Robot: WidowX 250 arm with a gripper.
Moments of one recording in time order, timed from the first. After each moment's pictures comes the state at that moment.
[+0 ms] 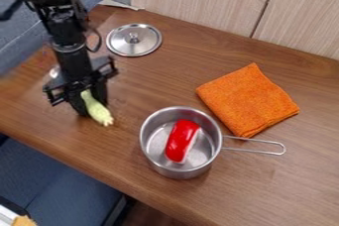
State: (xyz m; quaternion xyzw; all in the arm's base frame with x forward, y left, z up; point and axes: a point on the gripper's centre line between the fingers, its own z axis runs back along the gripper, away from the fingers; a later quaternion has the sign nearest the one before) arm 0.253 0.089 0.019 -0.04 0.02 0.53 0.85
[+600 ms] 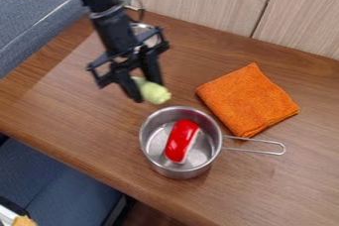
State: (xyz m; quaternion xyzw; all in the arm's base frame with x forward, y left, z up) arm 0.268 0.006 0.079 -0.17 0.10 0.50 0.84
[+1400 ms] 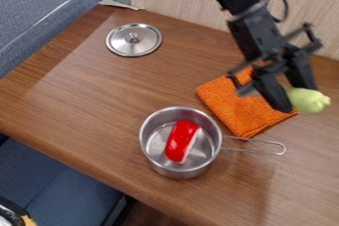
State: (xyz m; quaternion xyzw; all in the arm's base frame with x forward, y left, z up) arm 0.299 -0.155 0.098 -0.29 0.20 0.37 0.86
